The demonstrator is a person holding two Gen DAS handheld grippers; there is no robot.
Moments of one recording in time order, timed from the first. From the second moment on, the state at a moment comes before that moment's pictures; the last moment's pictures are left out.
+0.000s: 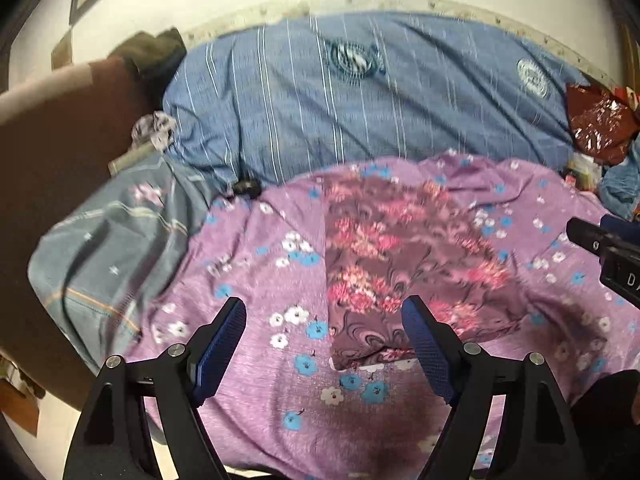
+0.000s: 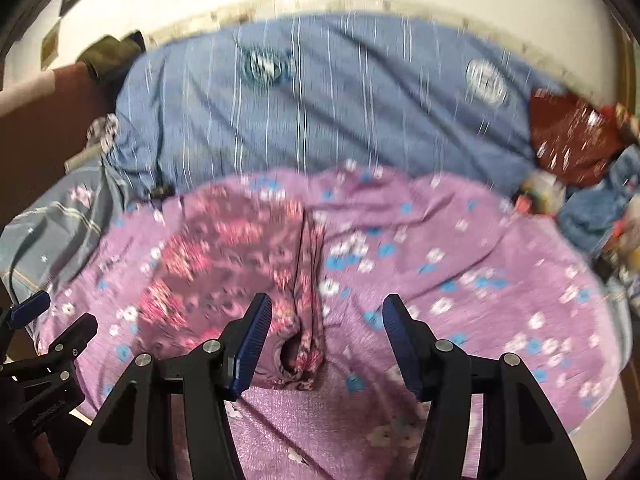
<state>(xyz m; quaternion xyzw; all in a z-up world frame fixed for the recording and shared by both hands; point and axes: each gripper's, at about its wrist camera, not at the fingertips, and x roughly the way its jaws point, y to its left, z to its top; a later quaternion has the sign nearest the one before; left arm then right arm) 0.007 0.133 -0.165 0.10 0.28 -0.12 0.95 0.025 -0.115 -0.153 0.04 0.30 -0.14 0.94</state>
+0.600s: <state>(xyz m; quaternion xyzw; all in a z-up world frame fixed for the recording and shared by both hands) -0.074 0.155 -0.103 0.08 0.21 -0.08 0.97 -0.036 -0.098 -0.087 0.02 0.23 -0.17 0.96</state>
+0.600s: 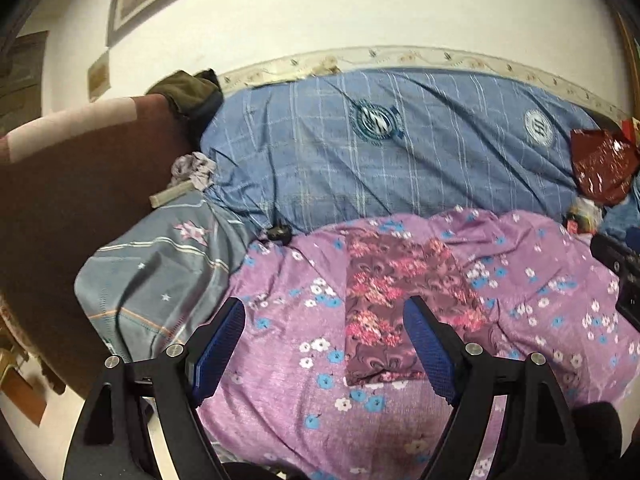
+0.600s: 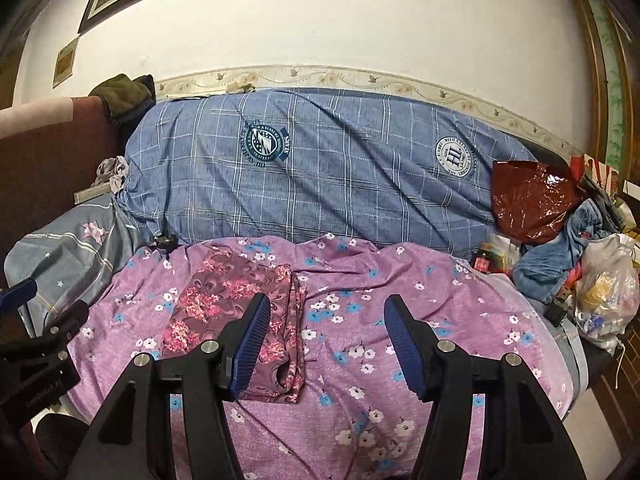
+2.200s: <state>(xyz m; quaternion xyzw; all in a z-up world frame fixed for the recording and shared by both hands) -0.078 0.155 -0.074 0.06 0.22 -0.11 0.97 -0.040 -0.095 -0.076 0.02 0.22 -0.16 0.96</state>
